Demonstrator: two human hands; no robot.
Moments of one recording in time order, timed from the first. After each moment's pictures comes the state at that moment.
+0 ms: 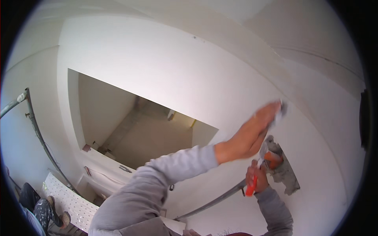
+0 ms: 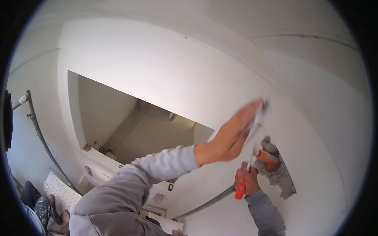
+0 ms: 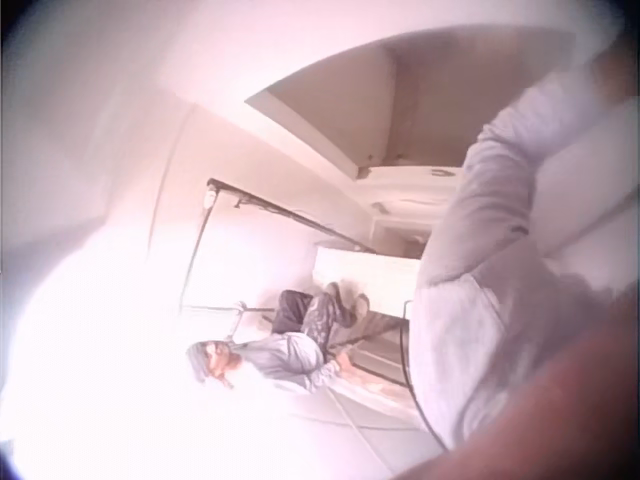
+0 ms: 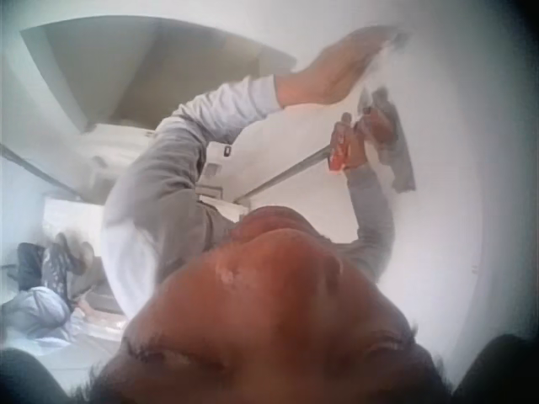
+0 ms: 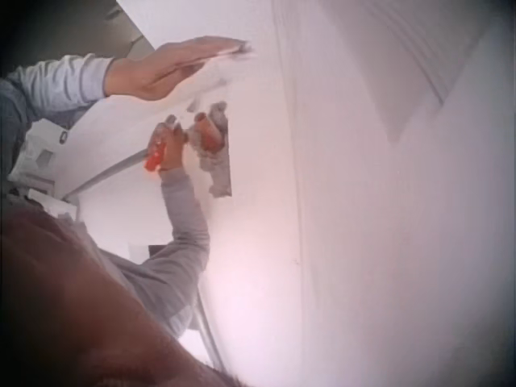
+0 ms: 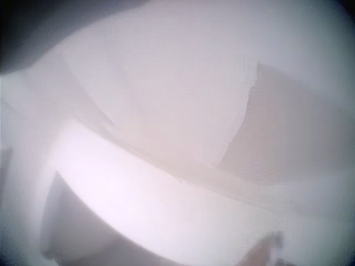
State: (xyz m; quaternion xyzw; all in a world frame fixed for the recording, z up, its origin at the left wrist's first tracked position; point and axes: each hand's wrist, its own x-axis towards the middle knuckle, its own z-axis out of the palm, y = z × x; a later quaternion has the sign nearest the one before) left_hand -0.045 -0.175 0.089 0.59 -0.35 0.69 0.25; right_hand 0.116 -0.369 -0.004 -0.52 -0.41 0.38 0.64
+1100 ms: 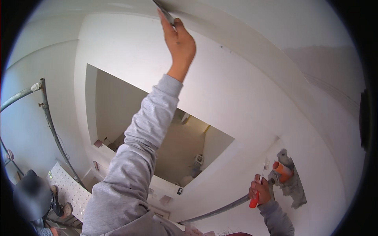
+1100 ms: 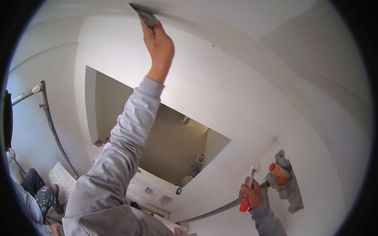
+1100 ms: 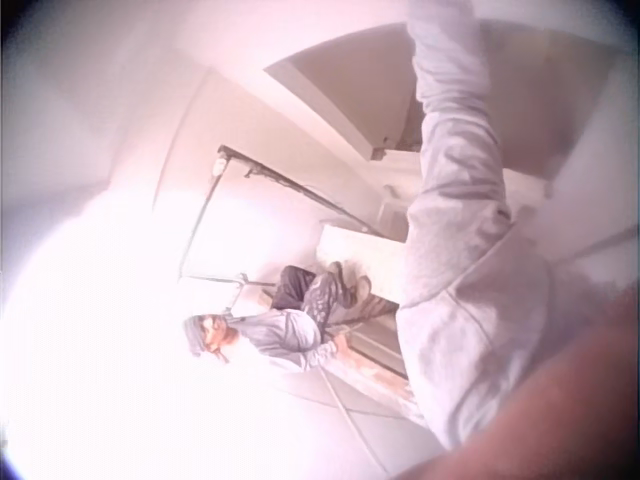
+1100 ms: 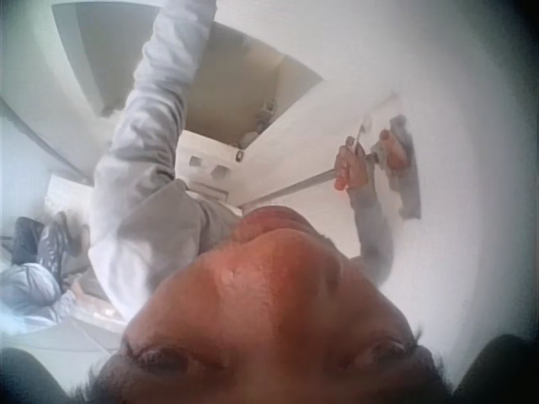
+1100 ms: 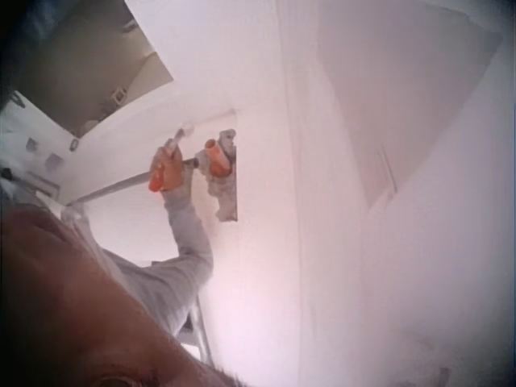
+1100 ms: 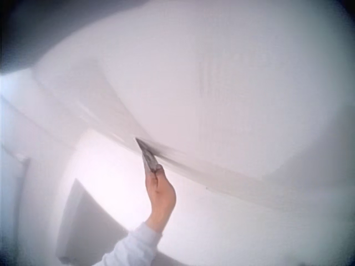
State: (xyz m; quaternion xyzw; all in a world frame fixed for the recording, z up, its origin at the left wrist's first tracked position) left_hand -0.241 0.040 0.193 0.36 -0.04 0.93 0.09; right_hand 0.101 -0.344 -0.028 -0.56 -0.39 0.44 0.59
